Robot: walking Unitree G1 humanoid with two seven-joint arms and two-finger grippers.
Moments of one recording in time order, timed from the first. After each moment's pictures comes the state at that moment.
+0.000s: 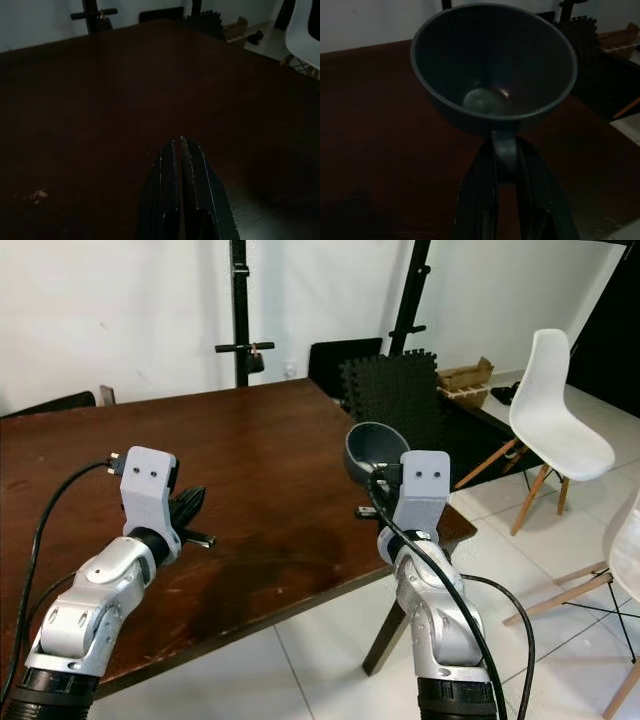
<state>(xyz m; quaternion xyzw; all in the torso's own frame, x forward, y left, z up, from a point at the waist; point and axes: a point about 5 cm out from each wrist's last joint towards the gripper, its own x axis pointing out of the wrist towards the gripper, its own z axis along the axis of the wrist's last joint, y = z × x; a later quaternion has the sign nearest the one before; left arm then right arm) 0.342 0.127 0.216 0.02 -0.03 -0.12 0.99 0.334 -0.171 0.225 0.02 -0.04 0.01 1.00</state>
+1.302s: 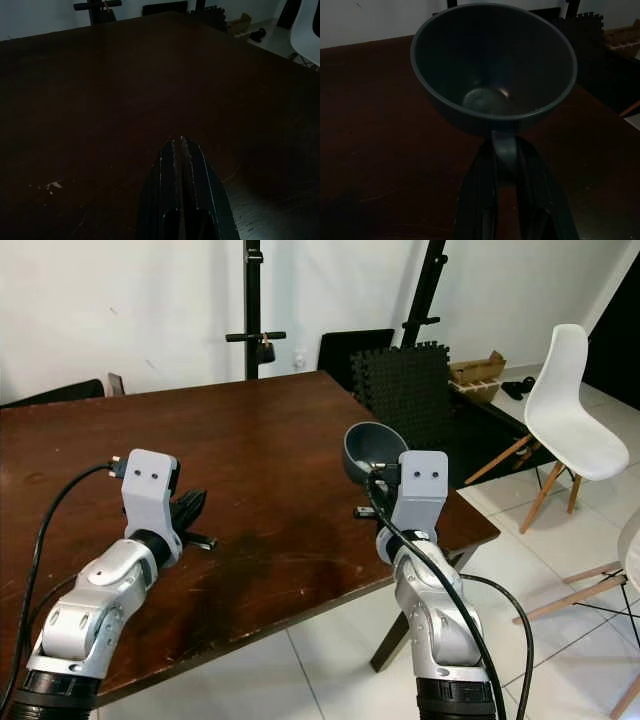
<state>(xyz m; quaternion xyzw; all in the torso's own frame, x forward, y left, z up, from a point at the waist) 0.341 0.124 0.213 0.01 -0.03 -0.13 0.99 0.334 -0.171 0.225 0.02 -0.04 0.01 1.00</state>
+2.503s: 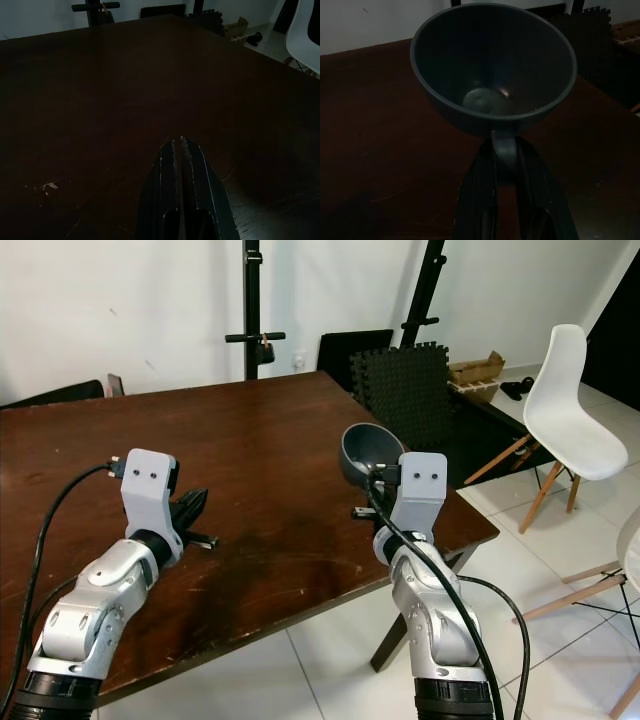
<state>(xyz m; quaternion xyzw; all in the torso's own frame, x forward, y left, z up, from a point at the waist) 0.340 0.123 0.214 0.00 -0.03 -0.13 0.99 0.335 -0.169 0.222 0.04 -0.04 0.02 1.00</state>
